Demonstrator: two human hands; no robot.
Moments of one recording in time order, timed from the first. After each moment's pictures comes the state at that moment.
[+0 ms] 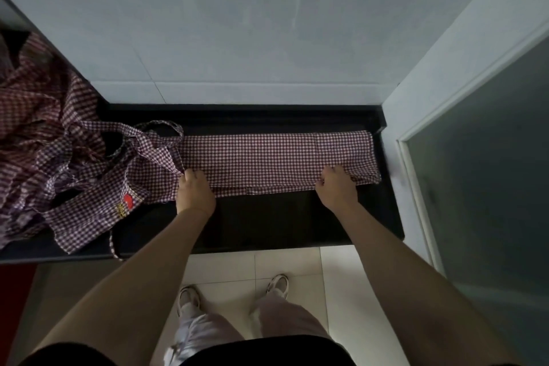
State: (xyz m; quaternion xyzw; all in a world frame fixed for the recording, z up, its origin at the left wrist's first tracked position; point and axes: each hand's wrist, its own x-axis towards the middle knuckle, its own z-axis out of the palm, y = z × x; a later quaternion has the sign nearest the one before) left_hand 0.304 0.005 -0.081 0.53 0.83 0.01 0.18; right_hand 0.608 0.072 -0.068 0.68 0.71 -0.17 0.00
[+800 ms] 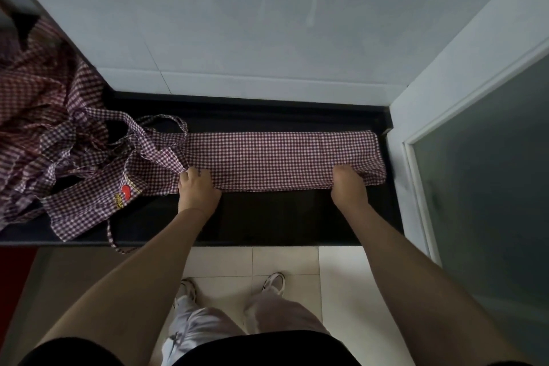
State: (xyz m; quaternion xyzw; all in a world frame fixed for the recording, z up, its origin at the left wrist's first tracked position) left_hand 0.312 -0.007 -0.079 0.54 0.82 0.02 0.19; right_hand 0.624 0.074 -0.066 0.67 0.73 -0.14 -0.01
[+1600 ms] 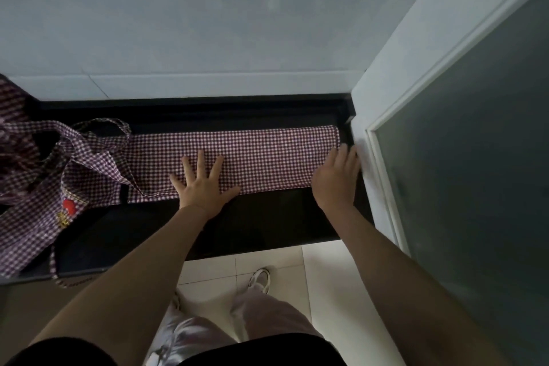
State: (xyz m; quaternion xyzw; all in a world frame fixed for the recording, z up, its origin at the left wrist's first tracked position) left_hand 0.385 0.039 -0.095 0.63 0.74 -0.10 0.23; right_hand 0.662 0.074 -0.073 0.75 0.66 -0.04 -0.03
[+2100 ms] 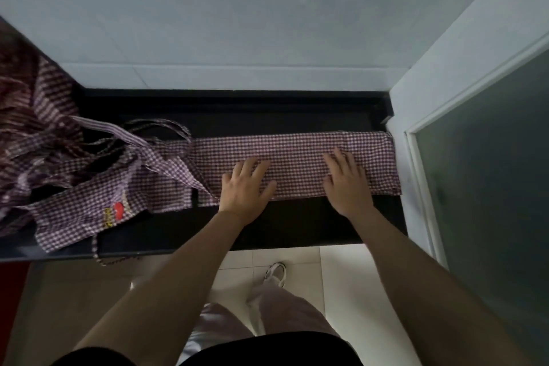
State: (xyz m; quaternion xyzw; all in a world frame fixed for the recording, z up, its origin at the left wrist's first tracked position) left_hand 0.398 0.018 -0.079 0.69 0.69 0.05 0.20; right_hand 0.650 0.077 -0.096 0.61 0.77 -0.14 0.07
